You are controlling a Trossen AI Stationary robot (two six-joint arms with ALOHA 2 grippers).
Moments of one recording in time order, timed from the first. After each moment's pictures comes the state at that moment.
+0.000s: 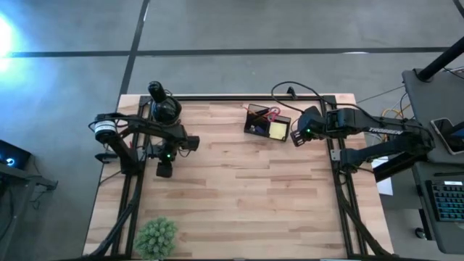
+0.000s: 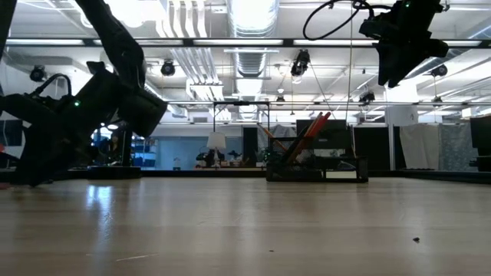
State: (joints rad) left arm 0.29 1.64 0.75 -1.14 0.15 -2.81; right arm -0.15 1.08 1.07 -1.21 0.39 0.88
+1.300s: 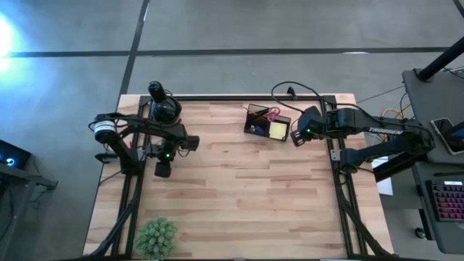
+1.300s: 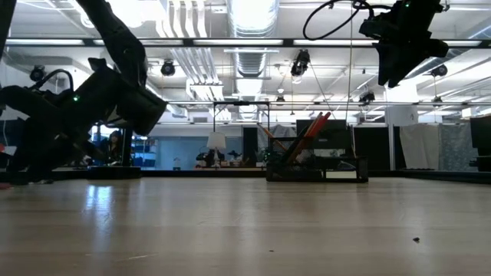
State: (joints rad) left arm 0.29 1.64 0.77 -1.21 0.16 -2.79; right arm -0.15 1.08 1.07 -1.21 0.39 0.88
